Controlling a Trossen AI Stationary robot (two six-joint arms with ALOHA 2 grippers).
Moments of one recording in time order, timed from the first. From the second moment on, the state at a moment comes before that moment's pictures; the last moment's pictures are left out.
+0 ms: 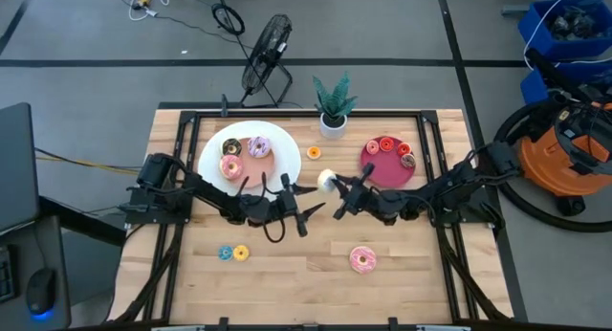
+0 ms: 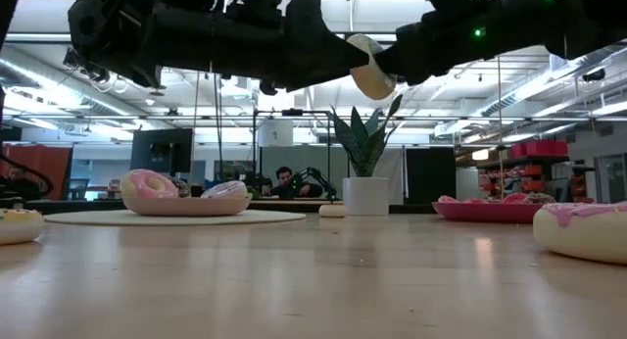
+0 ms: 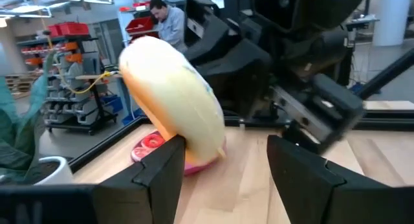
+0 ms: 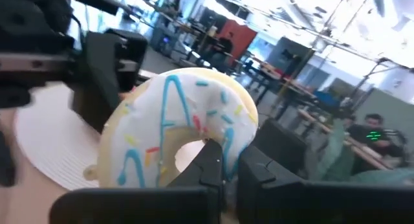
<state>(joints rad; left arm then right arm) -0.24 1.87 0.76 1.18 -0.59 0.12 0.29 1.57 0.56 1.02 0.91 -0.50</state>
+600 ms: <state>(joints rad) -0.25 1.87 0.76 1.20 -0.67 0.17 0.32 1.56 0.56 0.99 0.73 -0.40</state>
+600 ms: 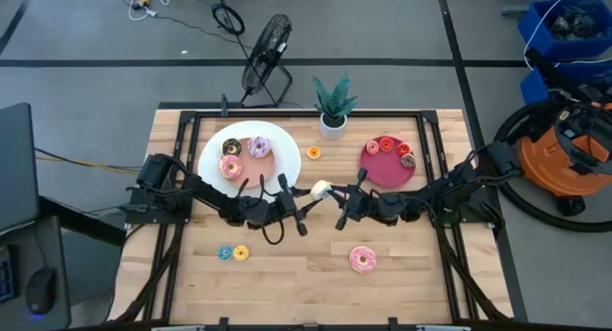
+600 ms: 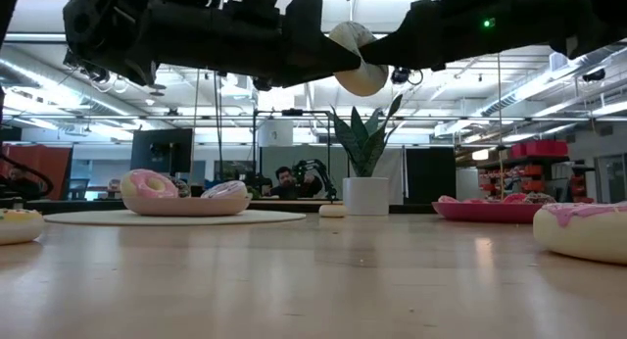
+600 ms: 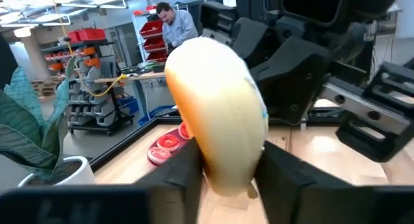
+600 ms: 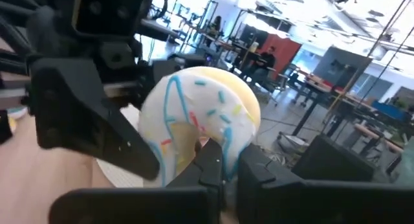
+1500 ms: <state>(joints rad) -0.09 1.29 0.66 -0.33 -0.73 -0.50 0.45 1.41 0.56 0.25 0.78 0.09</state>
